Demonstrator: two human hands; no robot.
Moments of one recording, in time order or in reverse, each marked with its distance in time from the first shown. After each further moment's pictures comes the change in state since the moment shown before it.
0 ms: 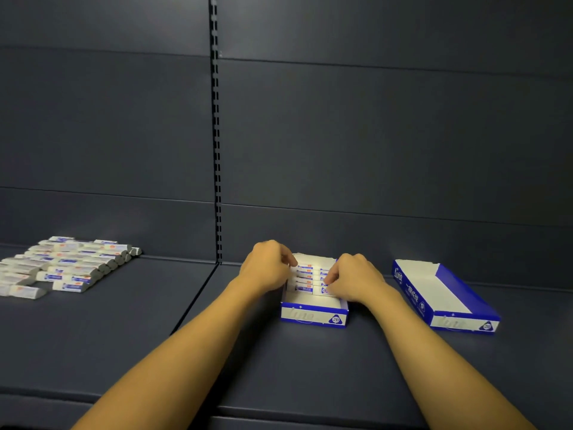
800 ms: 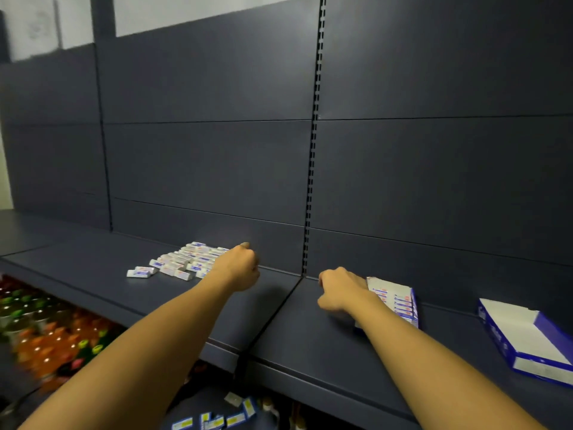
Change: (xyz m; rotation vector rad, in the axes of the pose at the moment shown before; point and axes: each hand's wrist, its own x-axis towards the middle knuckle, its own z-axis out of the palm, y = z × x) left_hand -0.124 -0.102 -0.160 0.616 0.141 -0.213; right_hand -0.058 -0.157 -0.006 -0.209 -0.098 -0.353
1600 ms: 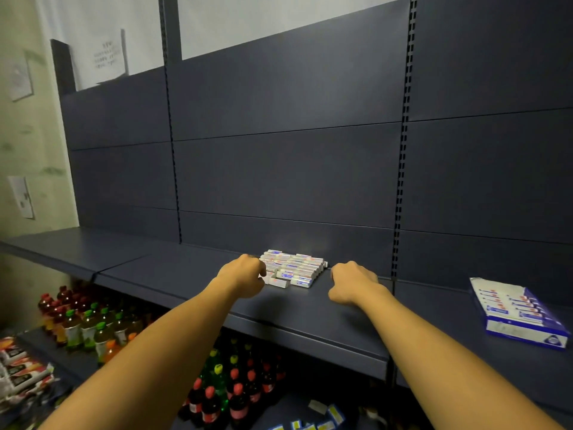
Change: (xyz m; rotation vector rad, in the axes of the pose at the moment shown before) left_hand -0.046 -0.237 -0.025 0.056 -0.092 0.000; right_hand 0.019 -0.234 -0.003 0.025 0.049 -0.008
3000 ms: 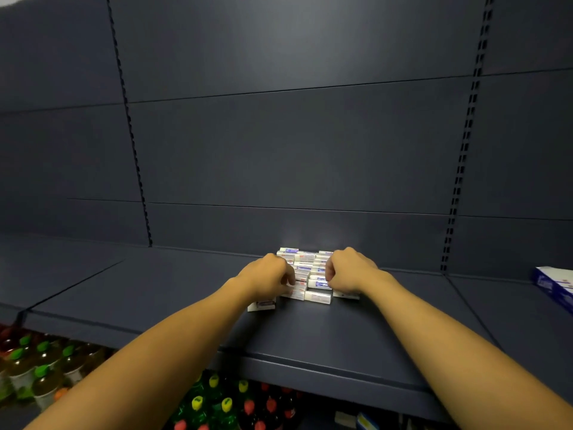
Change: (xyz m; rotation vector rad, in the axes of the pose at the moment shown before) left_hand 0.145 -0.106 0.070 -0.136 -0.093 0.464; right_hand 0.174 -0.093 0.055 0.109 -0.017 0.095
